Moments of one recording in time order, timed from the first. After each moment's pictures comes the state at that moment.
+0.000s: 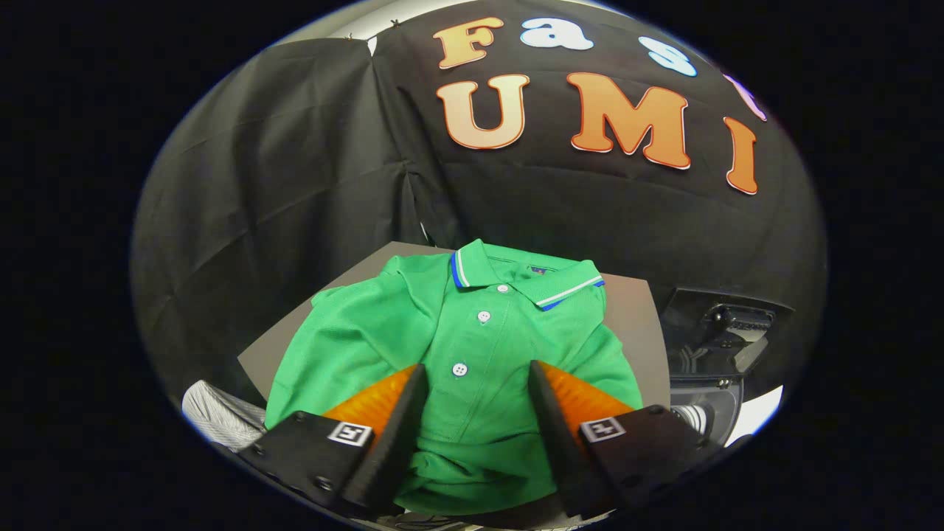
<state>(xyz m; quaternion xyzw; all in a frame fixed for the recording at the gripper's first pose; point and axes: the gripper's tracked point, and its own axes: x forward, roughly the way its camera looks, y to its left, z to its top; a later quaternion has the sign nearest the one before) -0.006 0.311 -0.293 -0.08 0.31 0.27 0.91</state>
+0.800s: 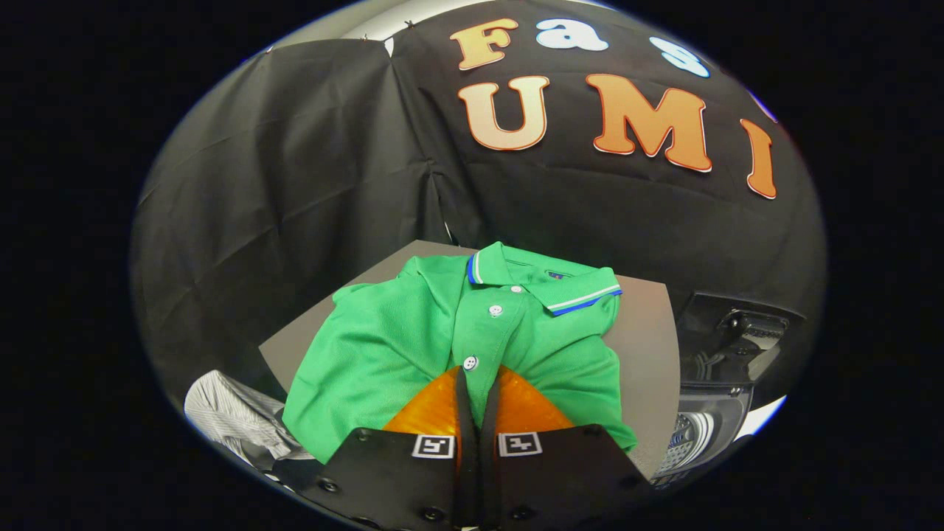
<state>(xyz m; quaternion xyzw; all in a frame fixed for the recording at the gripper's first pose) -0.006 0.310 -0.287 -0.08 0.31 0.31 0.89</state>
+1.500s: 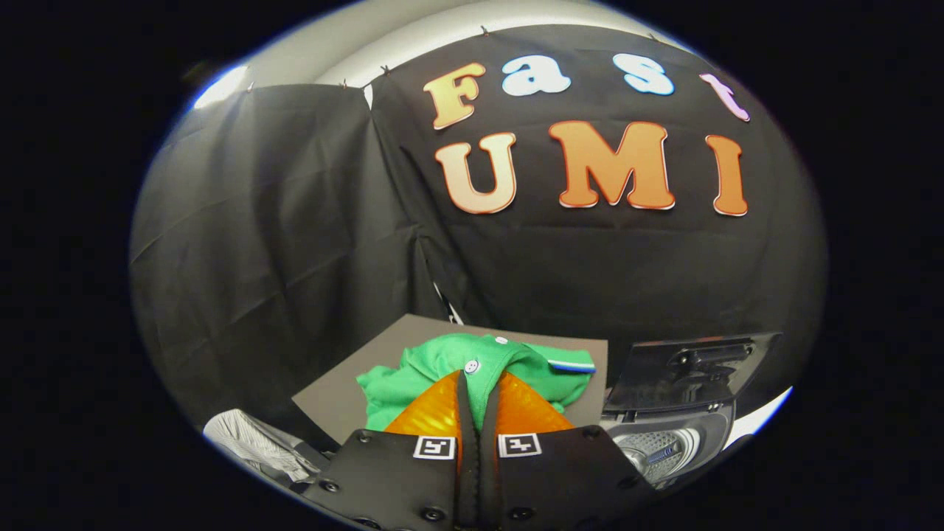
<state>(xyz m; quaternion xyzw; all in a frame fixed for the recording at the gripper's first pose) 0.012 0.265 -0.159 -0.01 0.22 0.30 0.93</state>
